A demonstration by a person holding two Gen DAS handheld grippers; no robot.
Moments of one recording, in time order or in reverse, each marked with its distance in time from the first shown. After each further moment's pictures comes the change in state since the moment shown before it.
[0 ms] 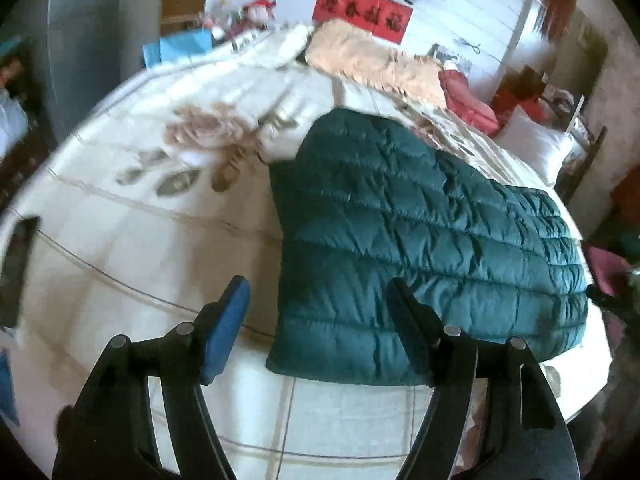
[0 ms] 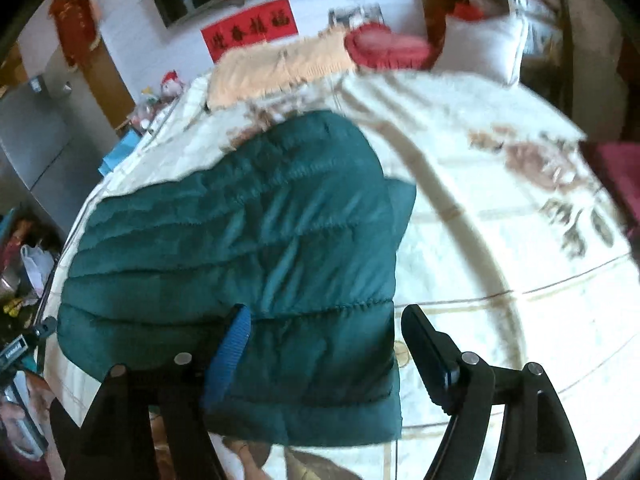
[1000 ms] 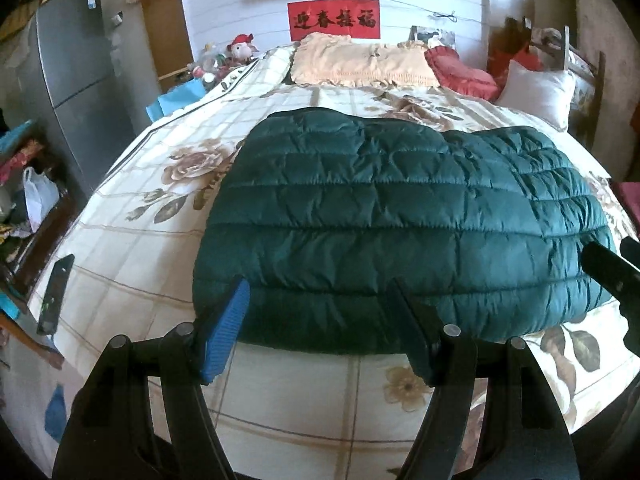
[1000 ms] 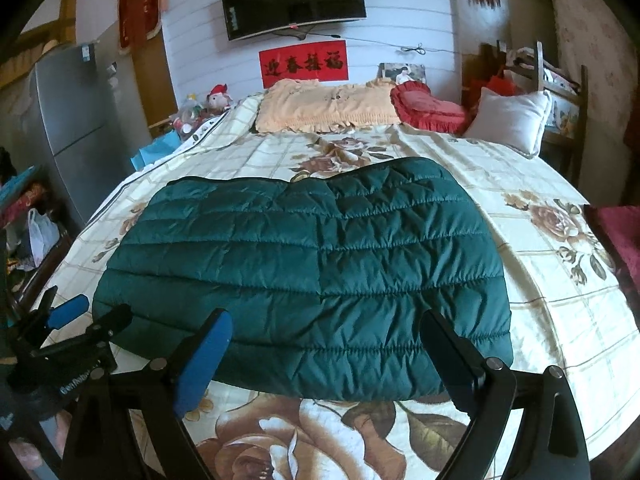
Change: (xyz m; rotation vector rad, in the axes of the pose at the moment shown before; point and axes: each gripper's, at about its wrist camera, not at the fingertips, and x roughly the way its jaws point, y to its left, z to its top) left arm -0.002 -0.108 -0.044 0.201 -0.067 0.185; right arm -0.036 0.118 -0.056 -0.148 -0.156 -0.020
